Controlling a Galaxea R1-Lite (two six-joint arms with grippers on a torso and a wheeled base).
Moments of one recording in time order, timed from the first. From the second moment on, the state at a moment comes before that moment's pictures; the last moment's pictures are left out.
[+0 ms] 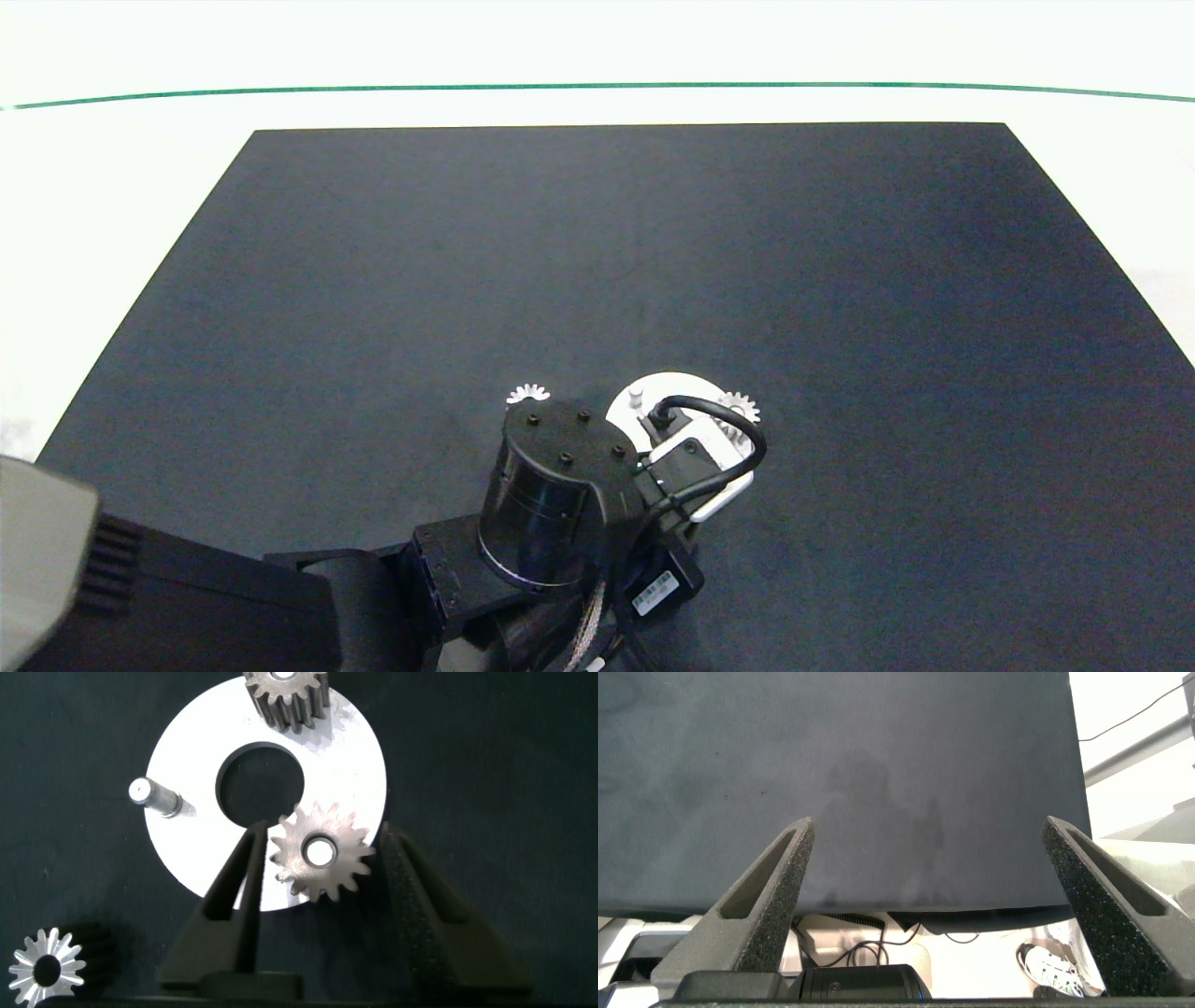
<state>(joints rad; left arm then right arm) -0.98 1.83 -0.82 -0.64 0.27 0.43 0.00 0.00 -0.55 0.72 -0.13 -0.17</state>
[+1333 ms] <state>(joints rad) -0.73 1.68 -0.91 -0.42 0.18 0.48 0.00 0.00 -0.55 0.72 -0.13 -0.16</state>
